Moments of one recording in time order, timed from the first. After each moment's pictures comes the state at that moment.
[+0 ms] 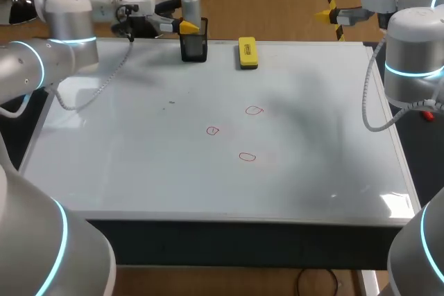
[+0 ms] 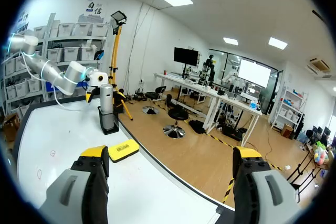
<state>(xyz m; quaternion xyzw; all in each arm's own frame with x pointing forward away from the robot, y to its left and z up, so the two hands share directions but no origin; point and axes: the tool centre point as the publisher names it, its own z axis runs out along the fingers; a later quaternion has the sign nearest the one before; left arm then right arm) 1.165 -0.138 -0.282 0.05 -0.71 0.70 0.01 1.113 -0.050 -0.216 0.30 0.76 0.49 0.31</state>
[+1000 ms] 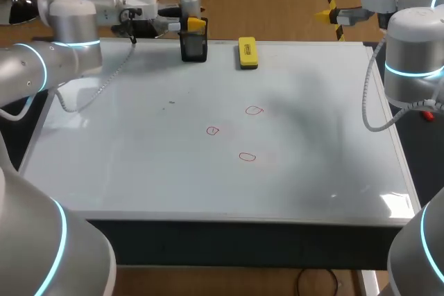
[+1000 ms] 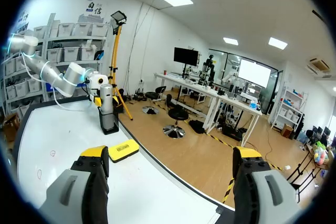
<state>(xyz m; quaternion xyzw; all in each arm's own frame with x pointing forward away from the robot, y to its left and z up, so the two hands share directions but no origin) 1.166 -0.142 -0.293 0.06 -0.71 0.70 0.01 1.113 -0.050 -0.216 0.30 0.76 0.49 0.31</state>
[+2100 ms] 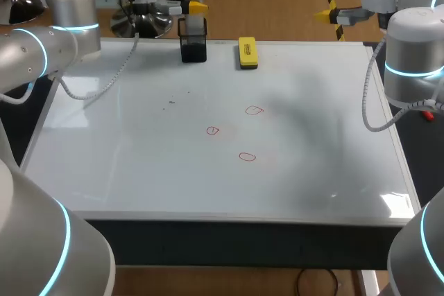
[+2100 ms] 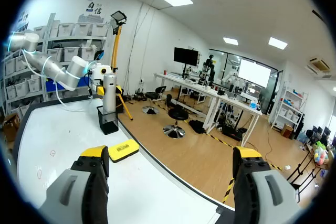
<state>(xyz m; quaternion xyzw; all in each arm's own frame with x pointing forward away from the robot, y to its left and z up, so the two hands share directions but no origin) 1.177 -0.149 -0.243 0.02 -0.71 0.71 0.00 1.113 -0.050 -0.216 0.30 0.76 0.49 0.31</state>
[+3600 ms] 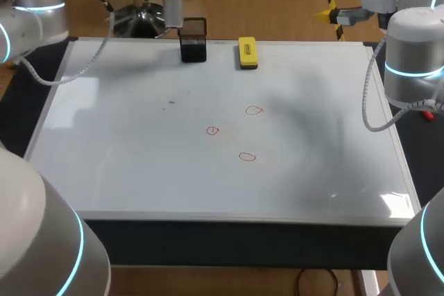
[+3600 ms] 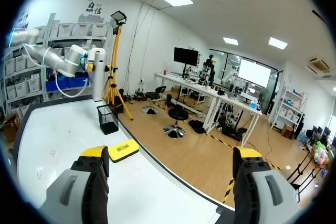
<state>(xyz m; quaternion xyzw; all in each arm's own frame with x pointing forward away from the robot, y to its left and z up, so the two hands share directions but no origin) 1.137 -0.095 -0.169 0.01 -0.70 0.71 0.03 1.113 -0.050 -0.216 0.30 0.76 0.49 0.31</state>
